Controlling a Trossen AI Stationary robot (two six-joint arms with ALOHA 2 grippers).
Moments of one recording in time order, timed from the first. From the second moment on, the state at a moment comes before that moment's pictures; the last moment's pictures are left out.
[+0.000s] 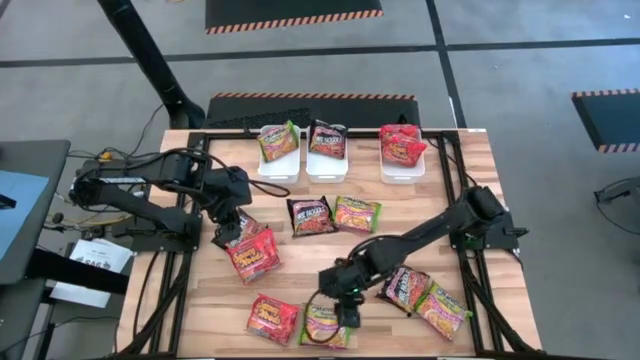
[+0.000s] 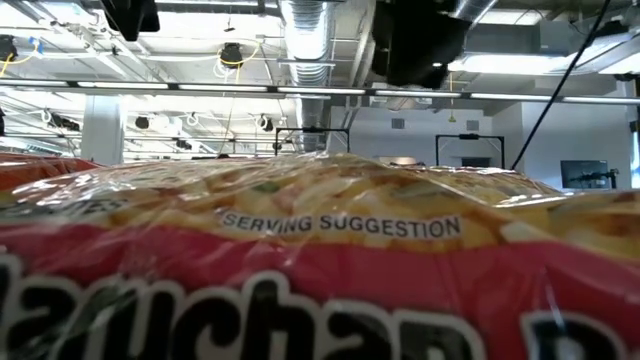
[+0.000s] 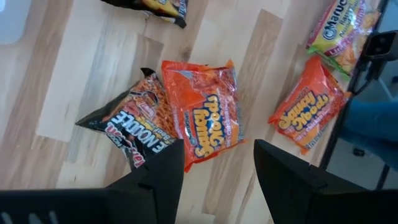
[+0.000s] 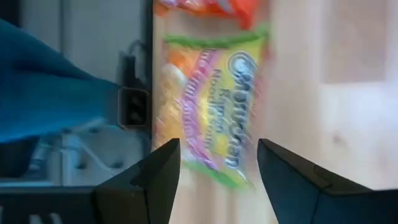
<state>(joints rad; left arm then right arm) -0.03 1.19 1.35 -1.31 0.10 -0.44 0.41 1.96 1.55 -0.57 -0.23 0.56</state>
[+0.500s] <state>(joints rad) -0.04 1.27 1.35 -1.33 0.10 -0.44 0.41 2.06 1.55 -0.57 -0.23 0.58</state>
